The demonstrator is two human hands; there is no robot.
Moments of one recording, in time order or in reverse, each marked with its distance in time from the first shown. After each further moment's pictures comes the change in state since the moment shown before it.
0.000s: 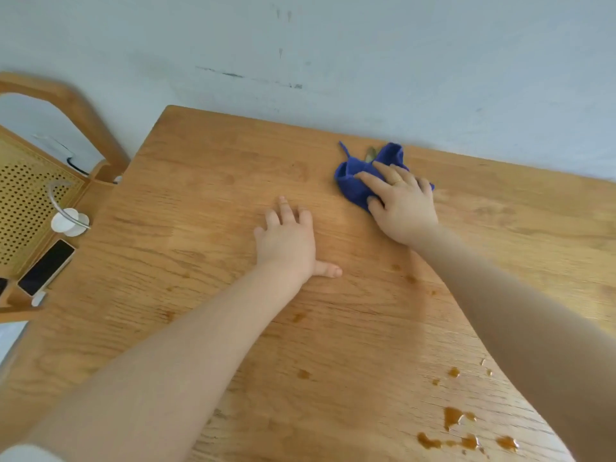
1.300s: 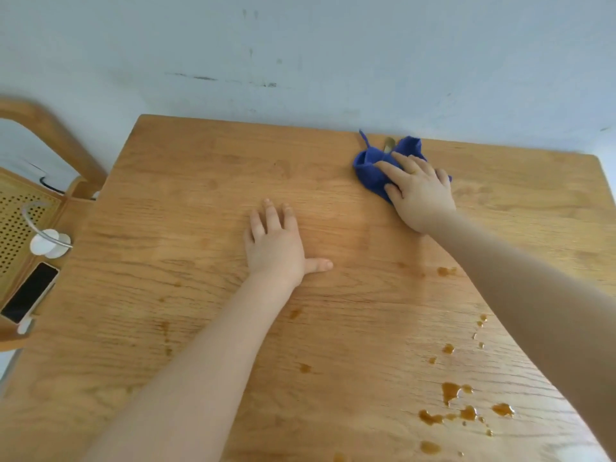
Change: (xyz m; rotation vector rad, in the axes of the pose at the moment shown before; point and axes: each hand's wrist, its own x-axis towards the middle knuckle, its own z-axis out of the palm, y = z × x) left_hand -0.007 -0.004 0.012 -0.134 0.014 0.003; right_hand -0.016 0.035 -0.015 -0.077 -0.017 0.155
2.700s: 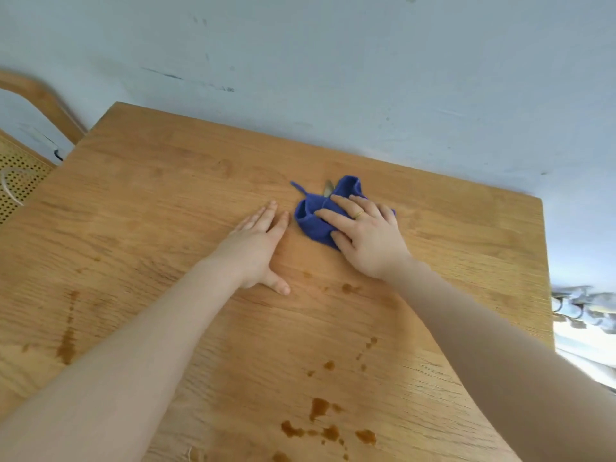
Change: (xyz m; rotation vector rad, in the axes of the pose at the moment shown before) left_hand -0.007 0.078 0.003 0.114 -0.103 0.243; right_hand -0.037 0.058 -0.009 0.037 -0.084 -0.408
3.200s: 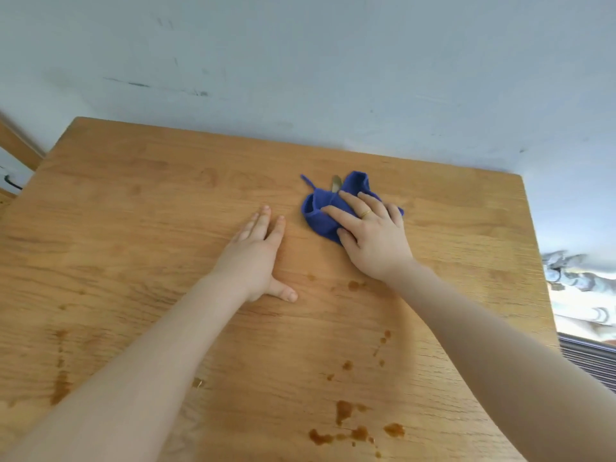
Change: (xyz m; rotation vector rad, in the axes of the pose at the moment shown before) left_hand 0.003 -0.007 0.004 -0.043 0.016 0.049; right_hand -0.008 -0.007 0.008 0.008 0.127 0.197
